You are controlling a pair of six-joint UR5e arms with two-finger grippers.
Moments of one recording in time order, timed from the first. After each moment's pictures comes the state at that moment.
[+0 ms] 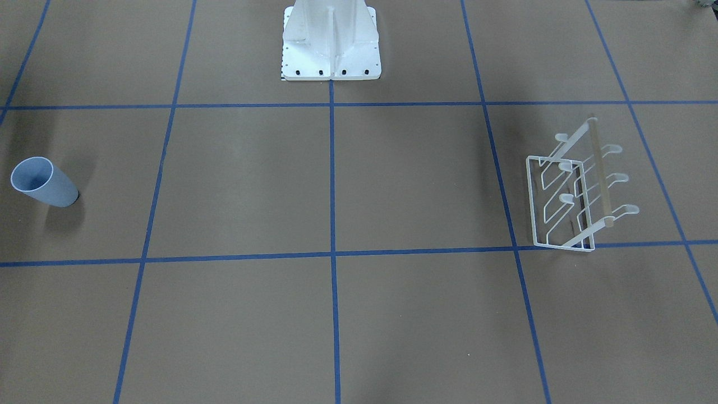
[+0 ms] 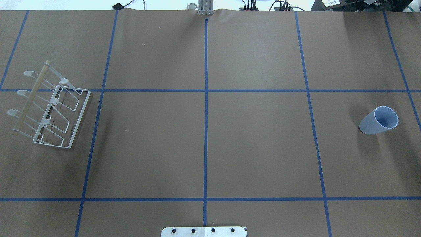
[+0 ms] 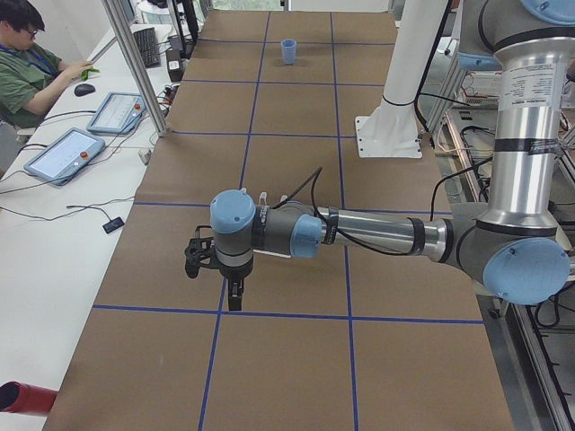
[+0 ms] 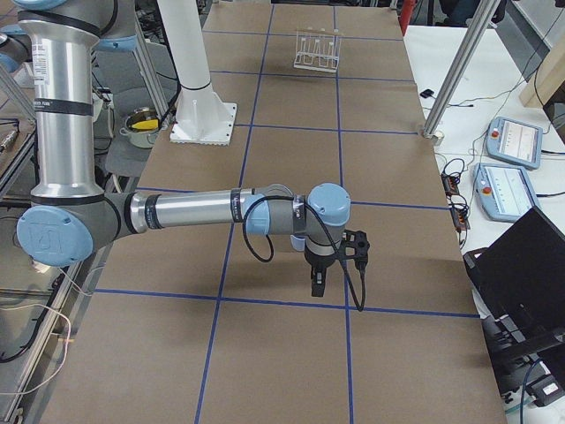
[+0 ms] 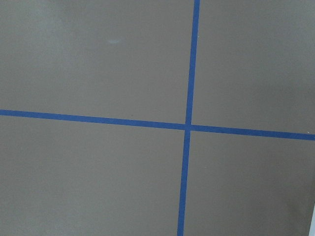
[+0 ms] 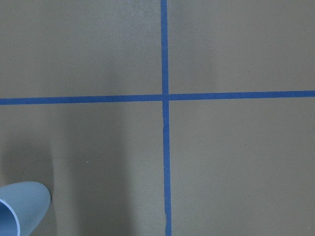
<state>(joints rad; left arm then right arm) -1.57 -1.57 -1.68 -1.62 -2.30 -0.18 1.56 -1.60 1.72 -1.65 2.31 0.07</state>
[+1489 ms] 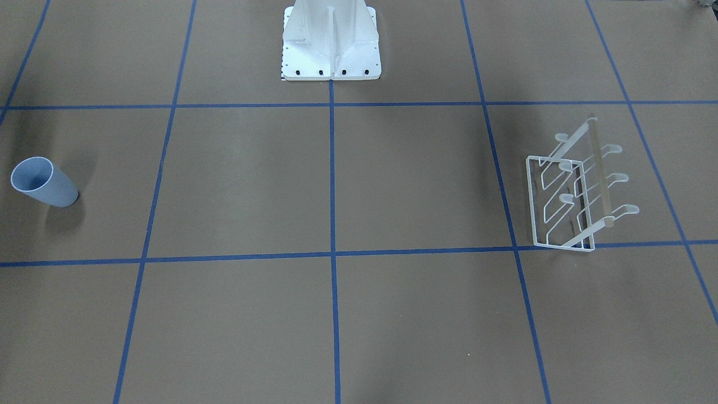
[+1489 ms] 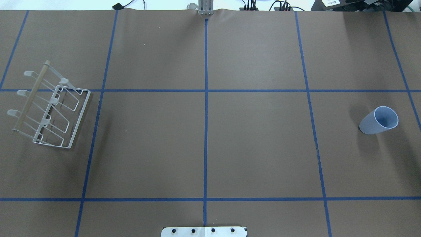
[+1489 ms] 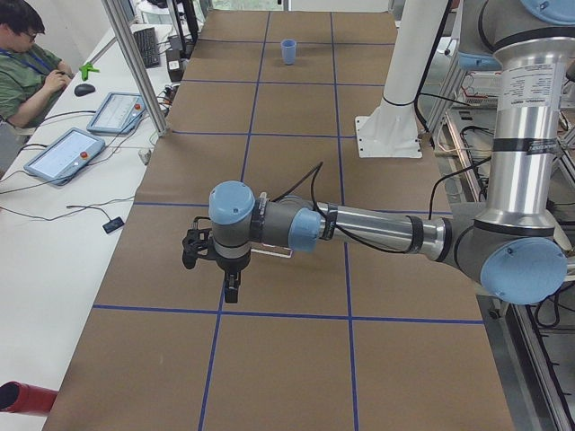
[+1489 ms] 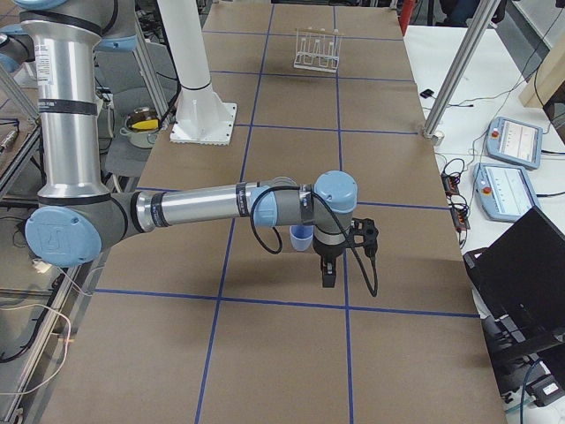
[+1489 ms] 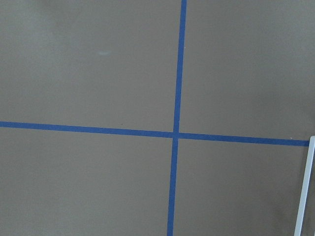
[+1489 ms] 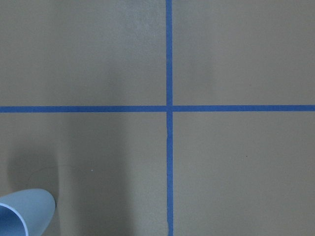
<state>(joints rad) -1.55 -1.59 -1.72 -1.64 -2.31 -0.19 1.54 -1.56 1.74 -1.64 2.31 0.06</state>
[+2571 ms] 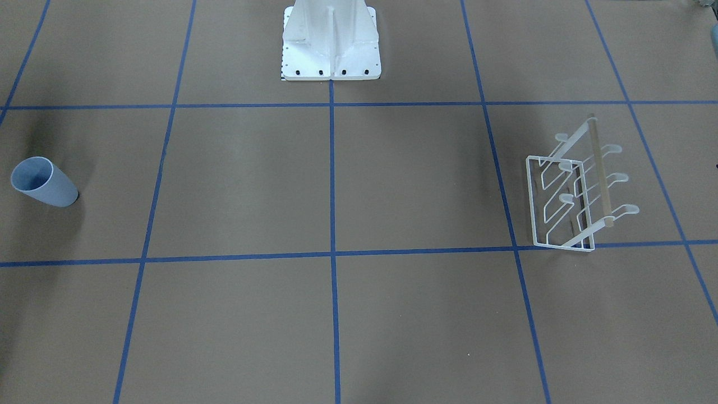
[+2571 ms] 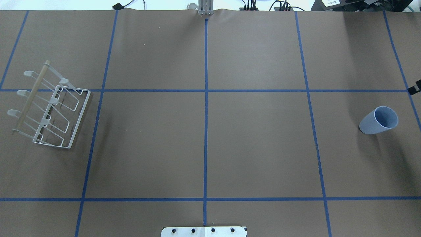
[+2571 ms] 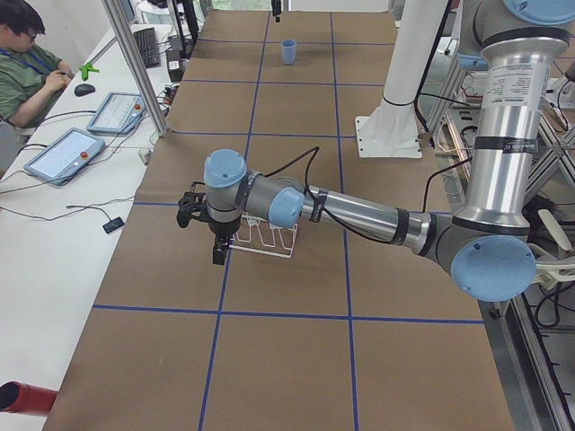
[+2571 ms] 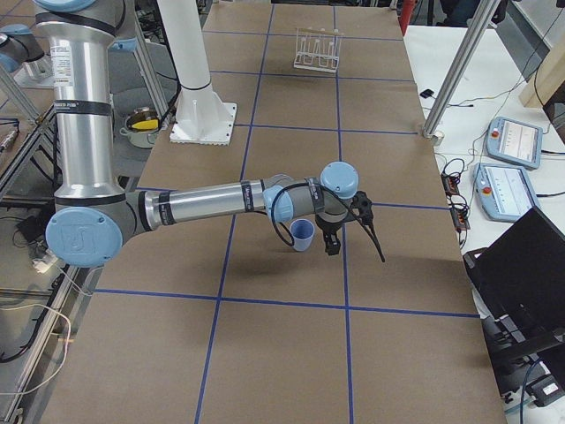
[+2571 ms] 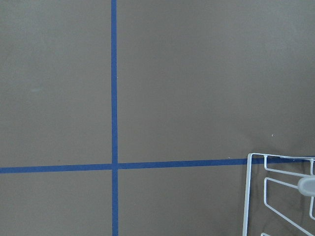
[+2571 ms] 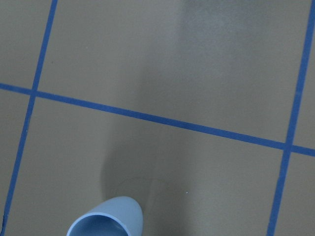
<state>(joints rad) -1.46 -1.63 -1.74 -1.72 -2.32 -0.29 1.35 -1.58 1.72 -1.43 2.46 0.08</state>
